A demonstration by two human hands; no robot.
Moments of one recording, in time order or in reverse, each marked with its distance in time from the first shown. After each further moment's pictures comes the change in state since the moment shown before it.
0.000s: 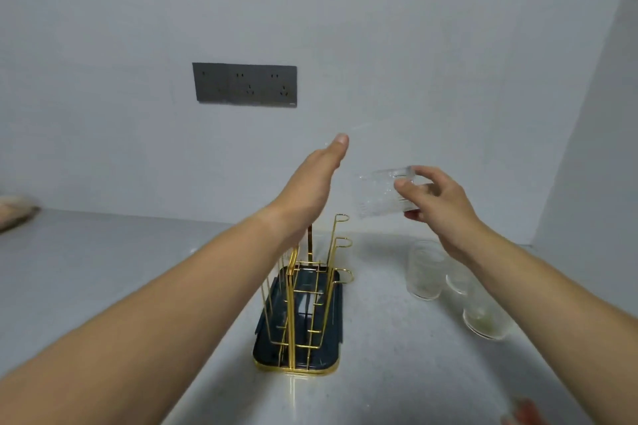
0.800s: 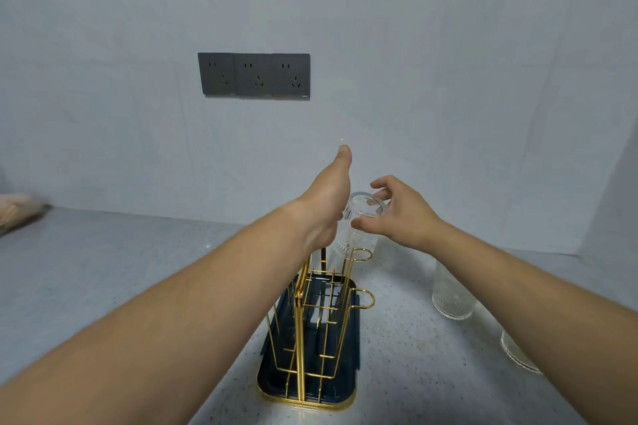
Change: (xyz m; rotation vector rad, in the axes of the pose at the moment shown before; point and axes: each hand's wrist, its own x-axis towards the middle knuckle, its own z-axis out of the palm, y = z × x) left_hand 0.064 -0.031 0.013 -0.156 0.048 -0.420; right_hand 0.071 0.047 0.065 -0.543 -0.296 -0.148
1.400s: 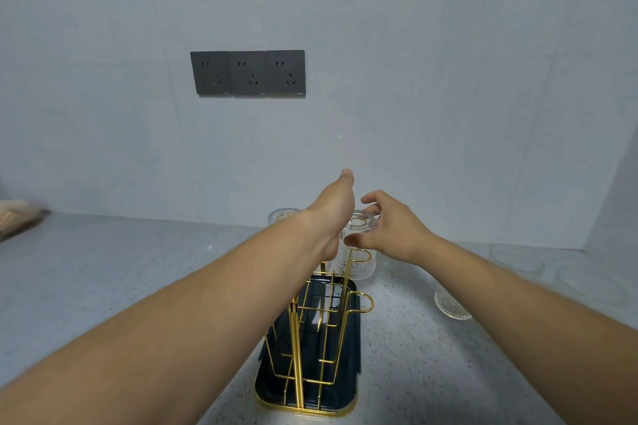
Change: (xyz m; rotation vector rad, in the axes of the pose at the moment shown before) left_hand 0.012 -0.016 0.011 0.051 0.017 -0.135; right_hand 0.003 0.020 0.024 0.007 -0.083 0.030
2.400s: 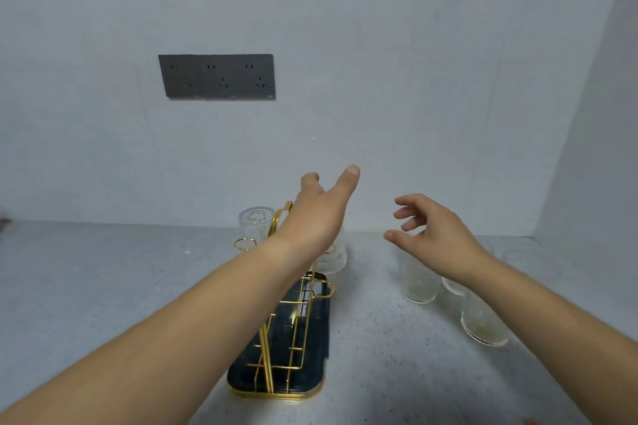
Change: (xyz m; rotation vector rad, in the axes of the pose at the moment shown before) left_hand -0.055 -0.009 0.018 0.172 0.079 0.374; right_hand -0.090 0.030 -0.069 -0.043 0.242 -0.005
